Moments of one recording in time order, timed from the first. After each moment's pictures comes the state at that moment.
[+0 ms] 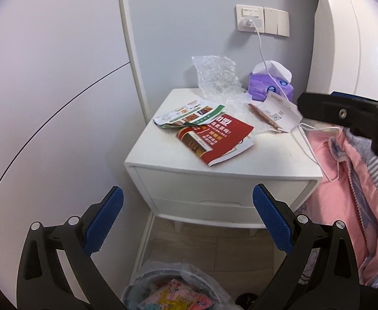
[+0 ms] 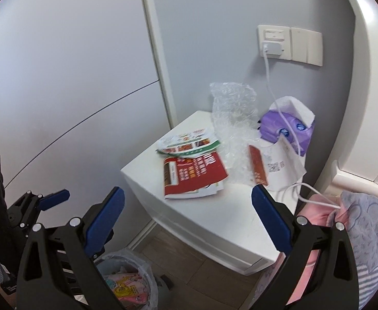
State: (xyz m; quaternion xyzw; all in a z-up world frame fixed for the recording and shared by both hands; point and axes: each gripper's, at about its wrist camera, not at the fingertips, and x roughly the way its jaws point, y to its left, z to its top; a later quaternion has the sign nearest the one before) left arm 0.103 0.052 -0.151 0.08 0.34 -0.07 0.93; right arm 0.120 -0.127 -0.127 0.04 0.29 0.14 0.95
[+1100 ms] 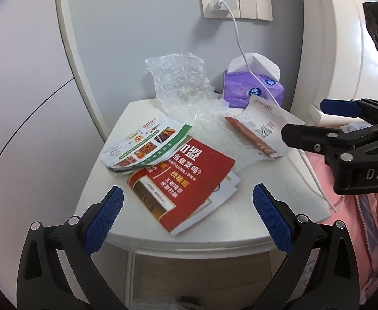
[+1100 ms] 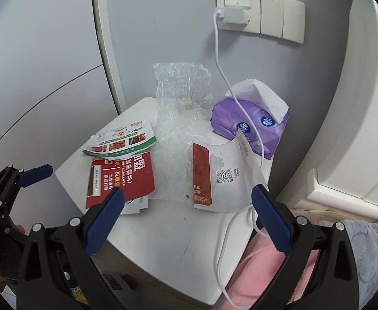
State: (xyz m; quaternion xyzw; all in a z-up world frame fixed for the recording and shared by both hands) left arm 0.215 -0.013 -0.170 0.12 0.35 -0.15 0.92; right arm 0.224 -0.181 -0.165 0.01 0.36 0.06 0.93
